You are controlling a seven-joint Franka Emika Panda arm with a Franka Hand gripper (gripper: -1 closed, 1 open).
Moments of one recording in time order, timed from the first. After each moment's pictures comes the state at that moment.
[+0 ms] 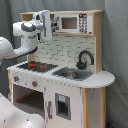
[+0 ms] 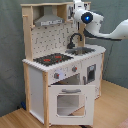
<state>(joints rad) -1.17 -0.82 1.18 -1.73 -0.64 2.56 0.50</state>
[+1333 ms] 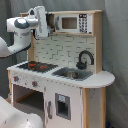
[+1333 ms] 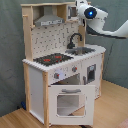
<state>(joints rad) -1.05 -0.81 1.11 -1.72 -0.64 2.44 0.26</state>
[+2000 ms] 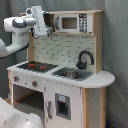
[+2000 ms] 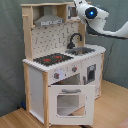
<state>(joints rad) -1.02 -0.82 1.10 -1.72 -0.64 2.43 0.05</state>
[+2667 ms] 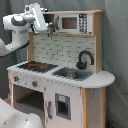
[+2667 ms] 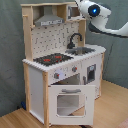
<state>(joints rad) -1.01 -0.83 1.05 -1.72 -0.64 2.46 -0.18</state>
